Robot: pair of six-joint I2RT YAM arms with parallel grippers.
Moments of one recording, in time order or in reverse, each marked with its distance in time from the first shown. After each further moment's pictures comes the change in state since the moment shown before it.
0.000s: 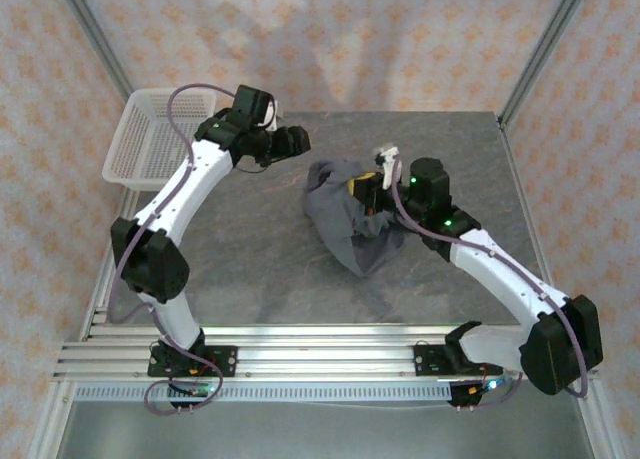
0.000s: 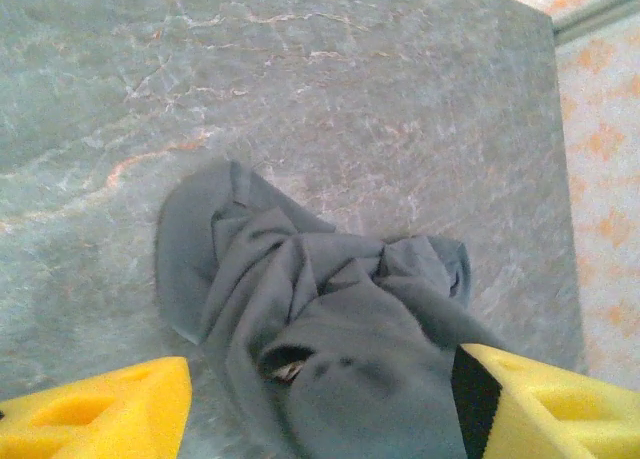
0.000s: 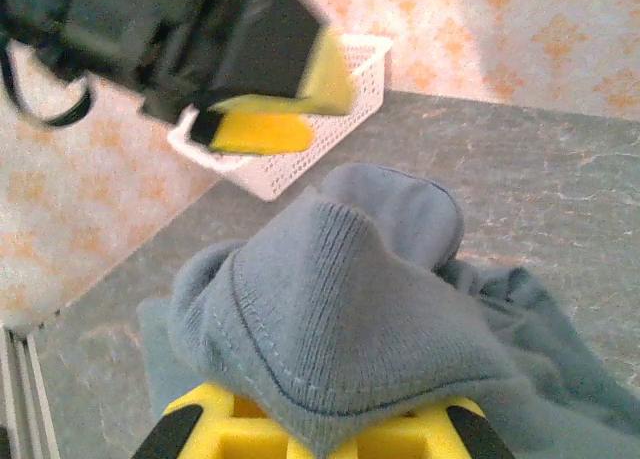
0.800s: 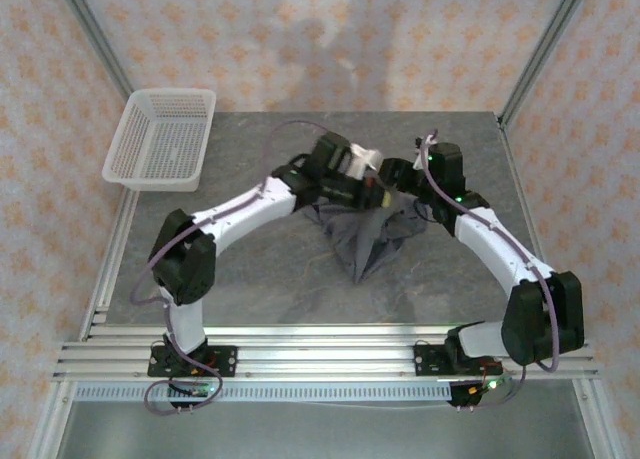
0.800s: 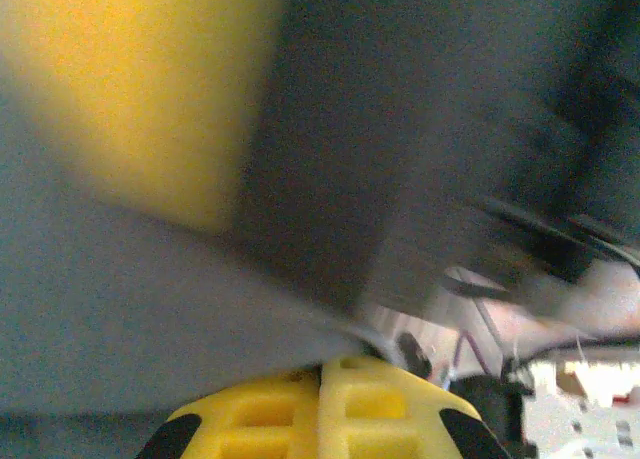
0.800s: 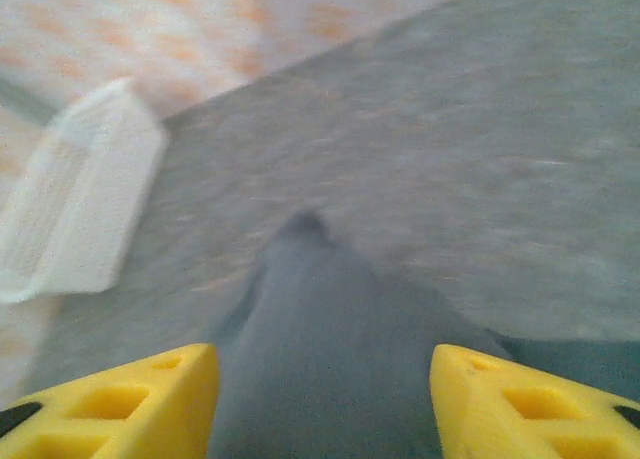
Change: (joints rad) left arm -0.413 0.147 -0.143 0.487 0.366 0.024; right arm -0.217 0.147 0.077 -0.201 0.241 0.261
